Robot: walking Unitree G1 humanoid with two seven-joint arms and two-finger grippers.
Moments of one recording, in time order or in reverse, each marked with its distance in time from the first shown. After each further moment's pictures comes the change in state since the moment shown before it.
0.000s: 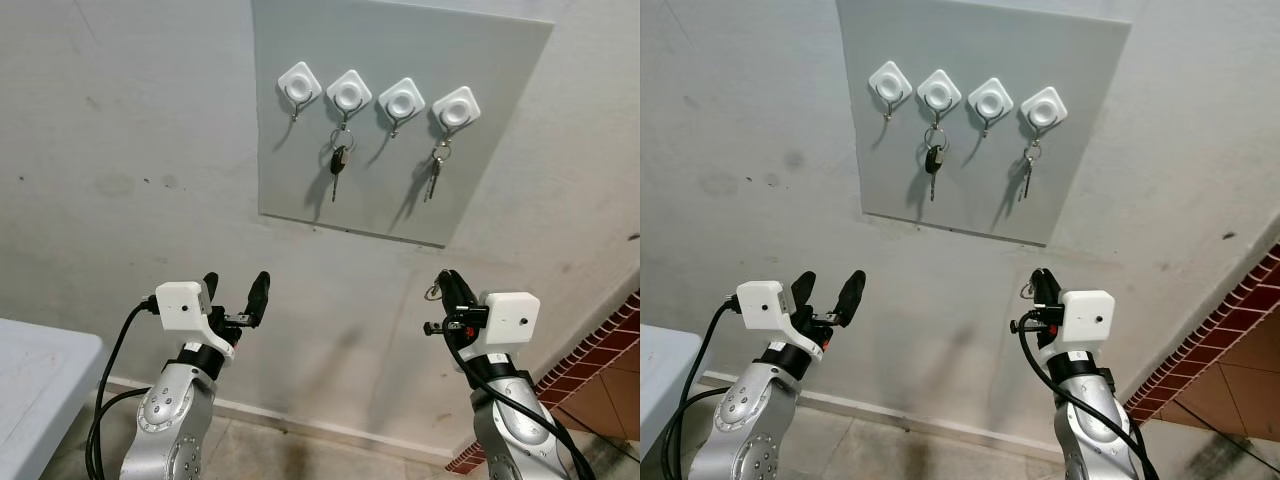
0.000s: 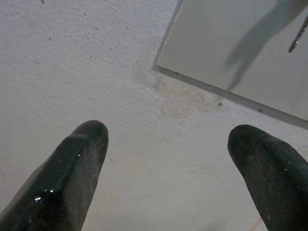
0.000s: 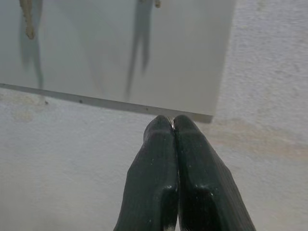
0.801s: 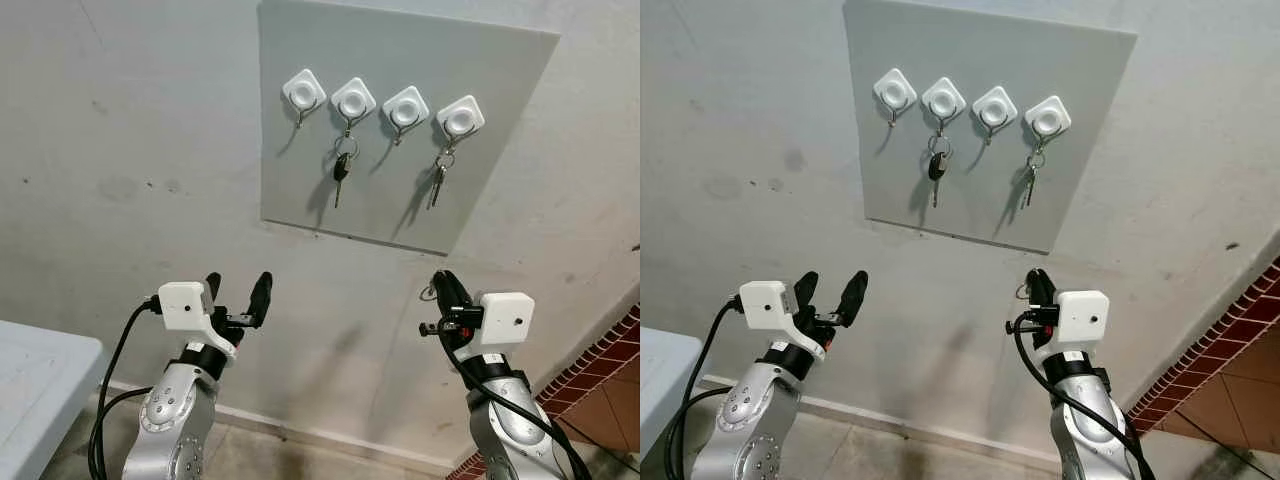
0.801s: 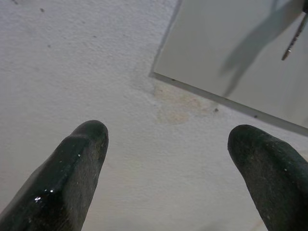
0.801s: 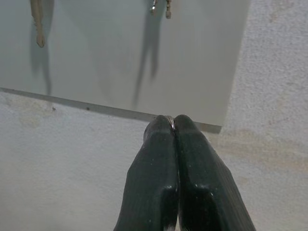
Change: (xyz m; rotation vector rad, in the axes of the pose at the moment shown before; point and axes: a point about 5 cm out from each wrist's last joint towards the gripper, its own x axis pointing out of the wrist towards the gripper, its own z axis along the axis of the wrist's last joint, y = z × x) left arm 0.000 -0.002 -0.001 0.000 0.004 -0.006; right arm 0.000 0.001 -0.001 0.001 0.002 0.001
